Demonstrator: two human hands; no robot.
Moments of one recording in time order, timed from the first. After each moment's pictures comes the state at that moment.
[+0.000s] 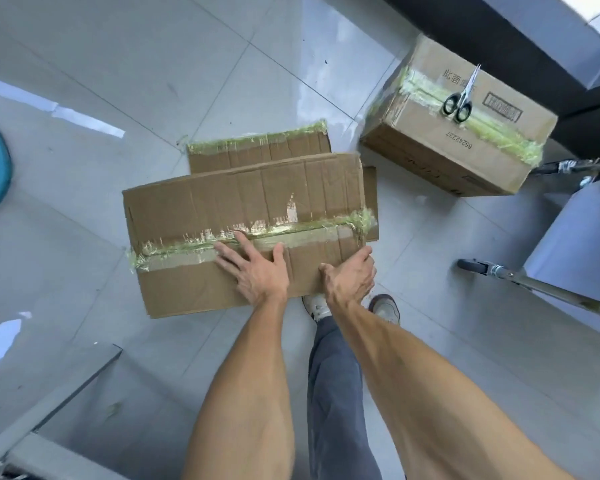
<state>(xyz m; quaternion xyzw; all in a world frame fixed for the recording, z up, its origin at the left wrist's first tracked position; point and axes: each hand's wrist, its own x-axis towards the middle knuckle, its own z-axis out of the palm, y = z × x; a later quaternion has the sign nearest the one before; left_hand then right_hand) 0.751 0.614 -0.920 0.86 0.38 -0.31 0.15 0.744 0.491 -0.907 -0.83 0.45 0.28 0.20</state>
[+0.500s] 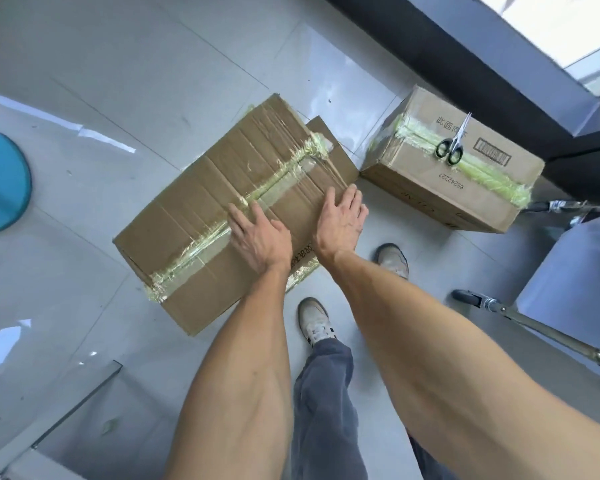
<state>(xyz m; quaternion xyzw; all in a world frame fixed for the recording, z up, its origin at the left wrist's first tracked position) 0.874 0.592 -0.886 0.91 0.32 -0.19 0.15 0.896 0.484 -0.877 -0.95 0.14 0.25 0.09</state>
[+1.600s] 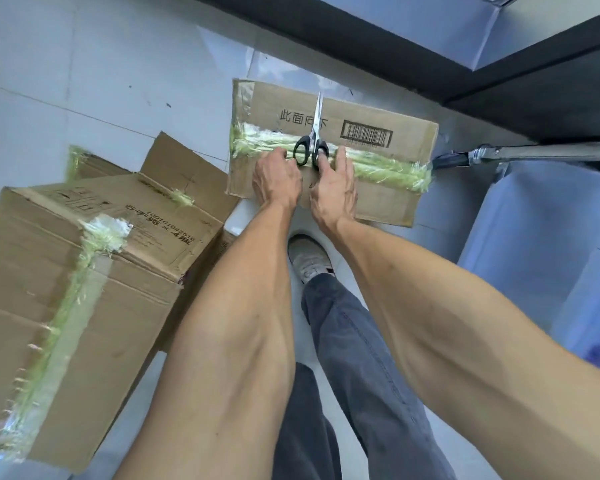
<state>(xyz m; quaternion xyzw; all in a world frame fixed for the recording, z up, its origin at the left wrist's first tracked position) 1.054 0.246 -1.024 0.92 0.11 -0.28 0.24 0.996 0.169 -1.035 -0.88 0.32 0.25 0.24</state>
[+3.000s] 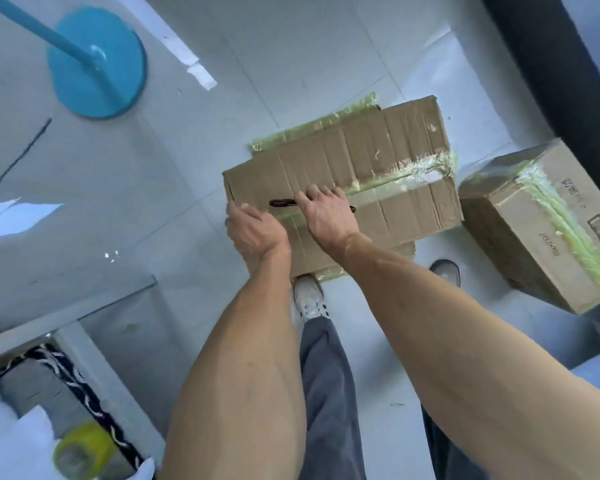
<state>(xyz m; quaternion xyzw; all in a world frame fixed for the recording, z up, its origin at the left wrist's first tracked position) 0.823 0.762 -0.842 0.68 0.68 0.02 0.28 0.882 0.667 -0.854 -0.89 -0.39 0.24 0.07</state>
